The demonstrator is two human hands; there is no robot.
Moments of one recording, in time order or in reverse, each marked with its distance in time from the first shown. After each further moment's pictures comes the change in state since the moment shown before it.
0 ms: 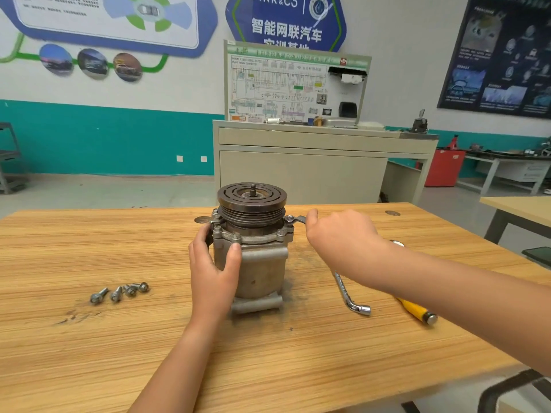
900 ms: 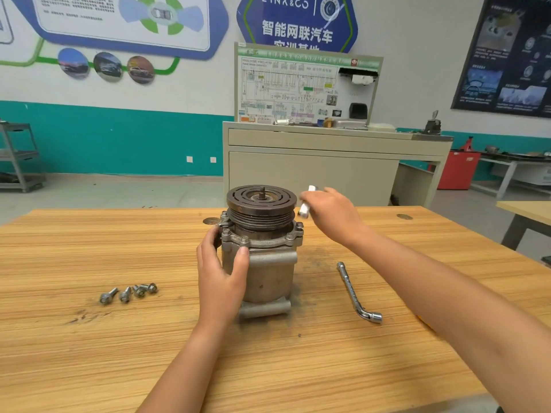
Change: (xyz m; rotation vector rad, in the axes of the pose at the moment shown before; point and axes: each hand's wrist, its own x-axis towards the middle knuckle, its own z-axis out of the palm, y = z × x) left_hand 0.000 0.001 -0.001 0.009 0.018 0.005; right_hand 0.098 0.019 0.076 0.477 0.517 0.018
